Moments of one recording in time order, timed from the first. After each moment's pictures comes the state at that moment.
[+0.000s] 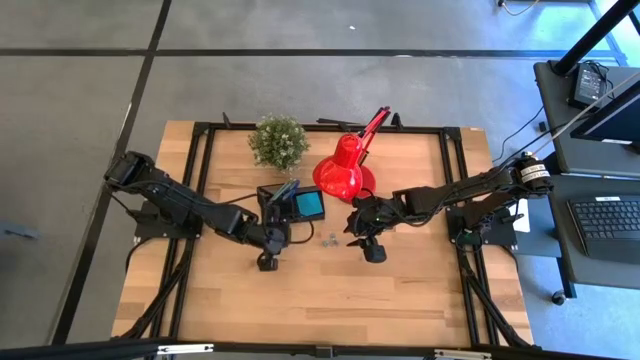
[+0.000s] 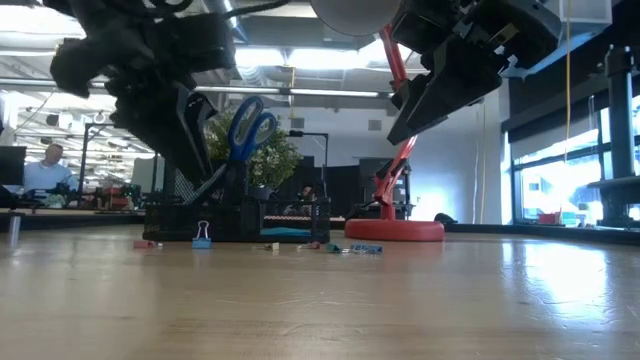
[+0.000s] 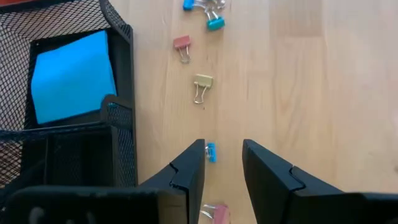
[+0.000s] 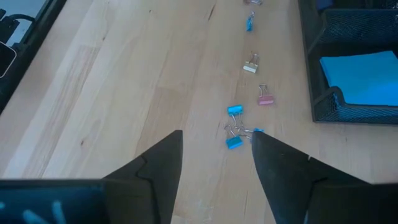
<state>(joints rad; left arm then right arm) -0.32 1.47 0.81 -0.37 -0.26 -0.29 0.13 1.51 0.90 -0.19 -0.12 -0.01</state>
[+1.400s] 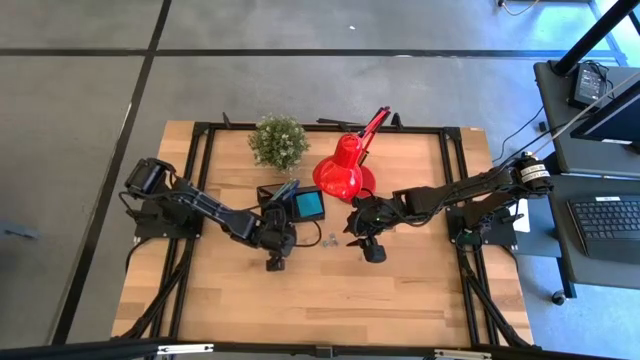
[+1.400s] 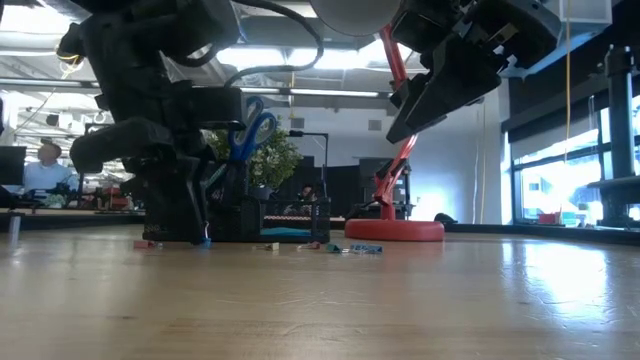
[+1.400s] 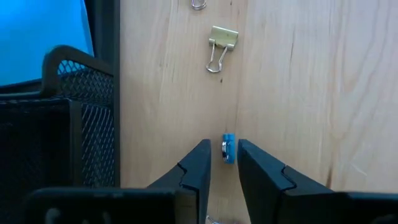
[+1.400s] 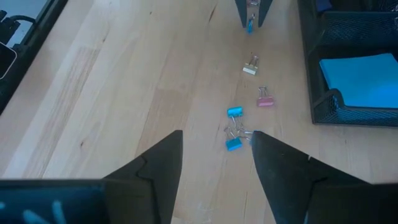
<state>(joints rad) -0.29 1.67 0.81 -0.31 -0.27 -0.35 0.14 1.51 0.90 -0.19 -0.12 -0.01</state>
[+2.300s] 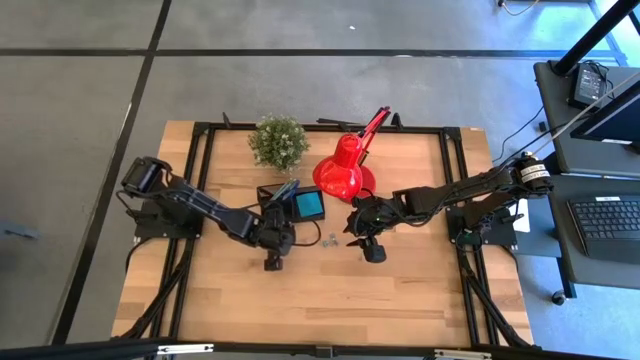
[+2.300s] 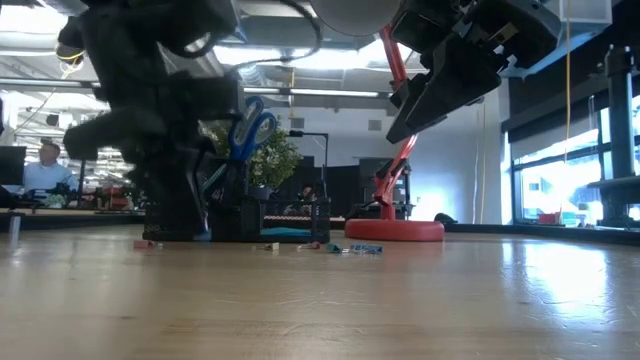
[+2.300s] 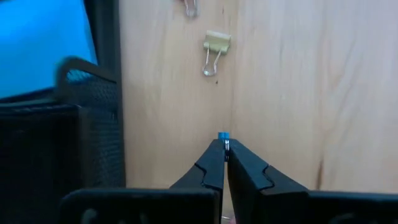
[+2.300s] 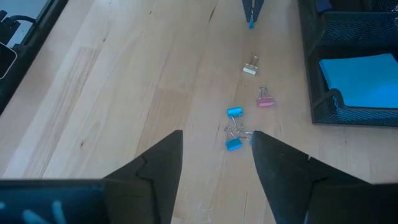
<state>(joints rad) -0.29 1.64 0.81 -0.33 -0.26 -0.31 0.13 1.51 0.90 -0.19 -0.12 -0.01</state>
